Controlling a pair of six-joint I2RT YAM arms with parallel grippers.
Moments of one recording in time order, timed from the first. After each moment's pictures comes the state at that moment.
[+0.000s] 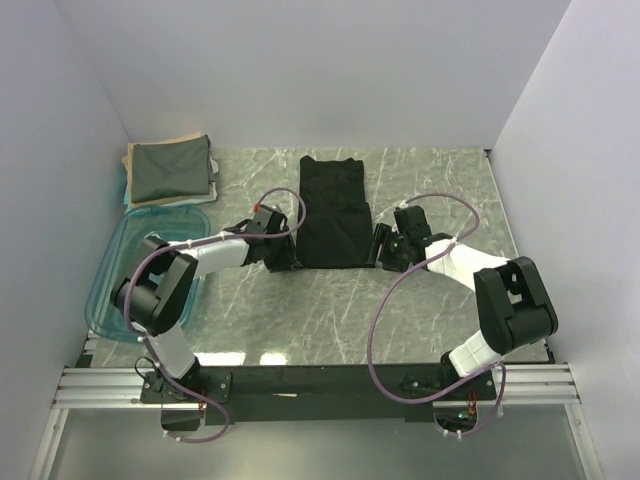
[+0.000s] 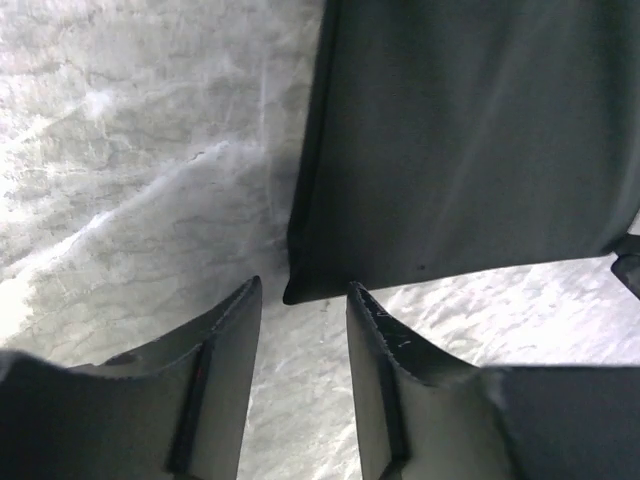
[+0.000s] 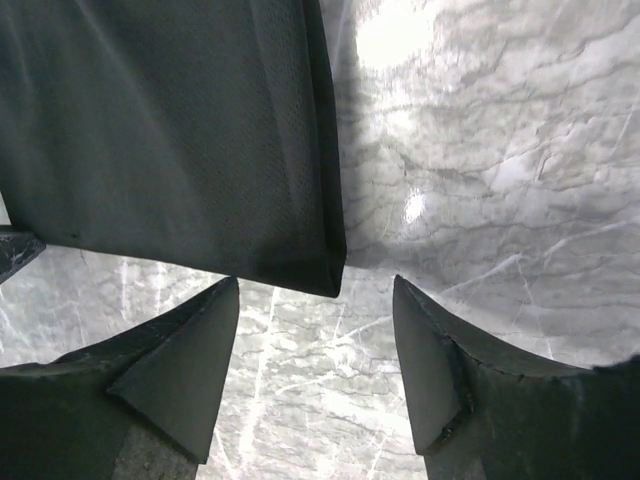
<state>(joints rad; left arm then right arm) -0.53 1.72 0.95 -0.18 0.11 -0.81 0.31 1.54 0.79 -0.20 -0.16 0.59</state>
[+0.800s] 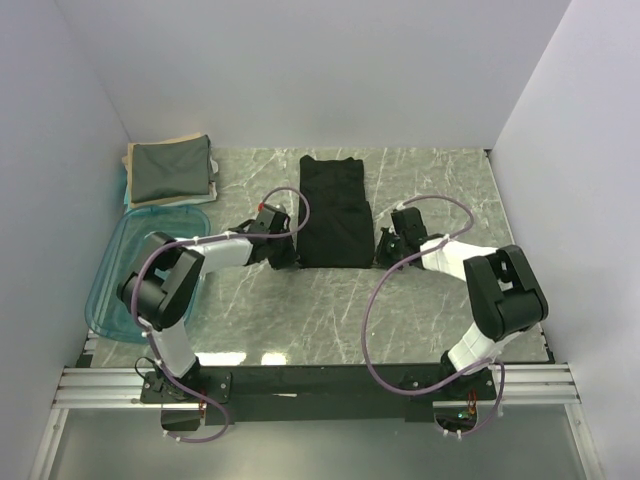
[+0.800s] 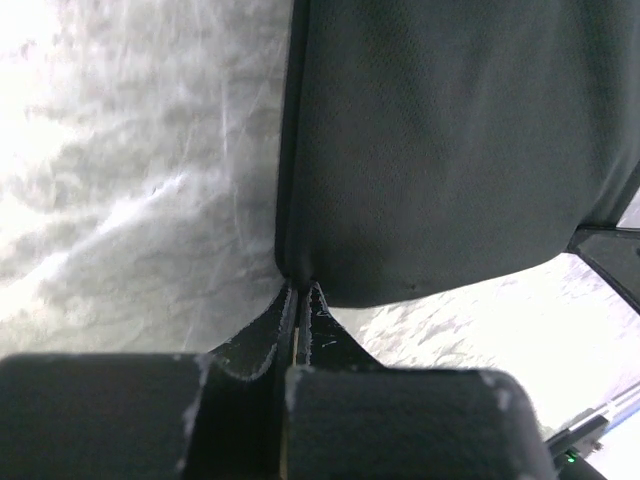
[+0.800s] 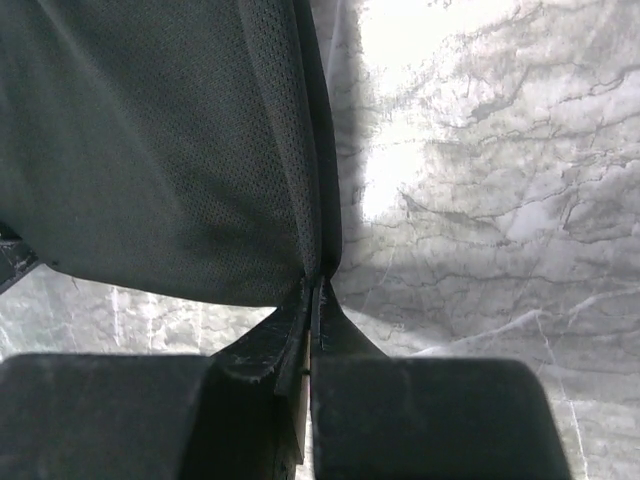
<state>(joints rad) -0.54 1.78 0.97 -0.12 0.13 -0.81 0.31 1.64 0.79 -0.11 -0.18 0.61</state>
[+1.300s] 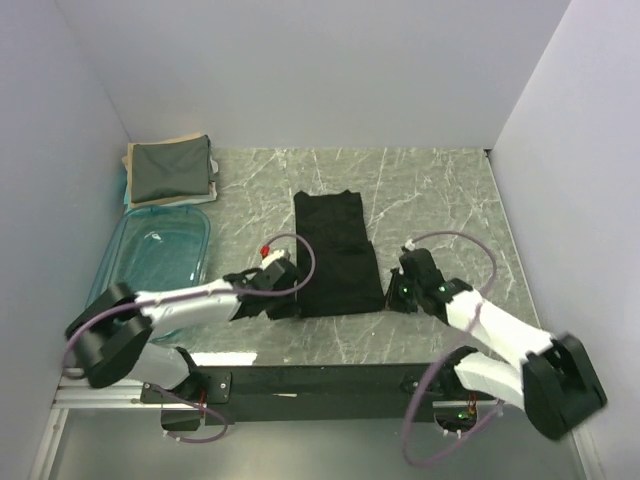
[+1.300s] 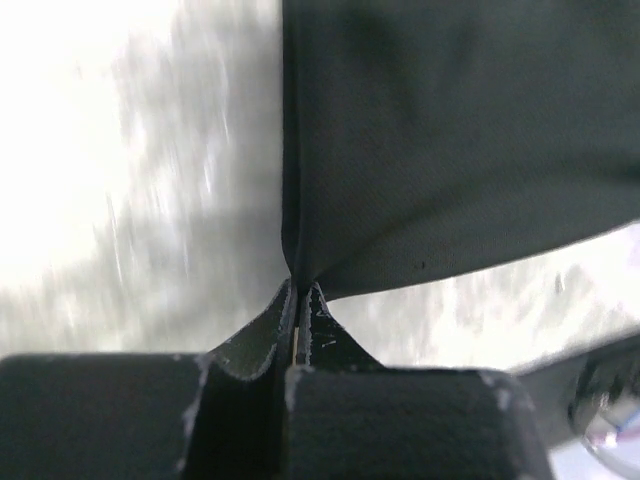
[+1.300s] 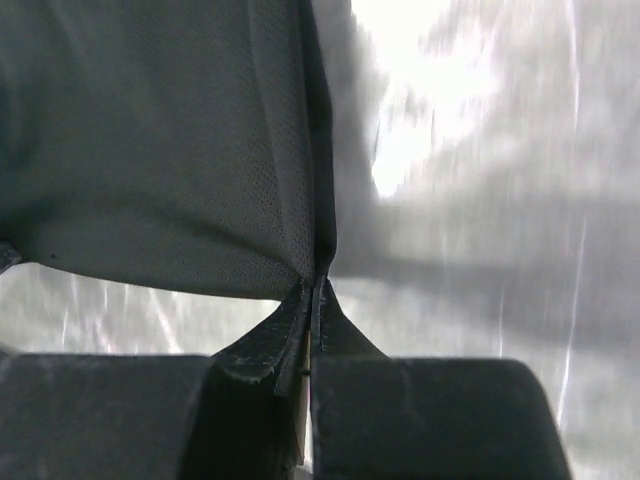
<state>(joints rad) -0.86 1.42 0.68 -0.27 -0.09 -0.99 0.45 1.13 0.47 -0.32 -0.10 0.64</state>
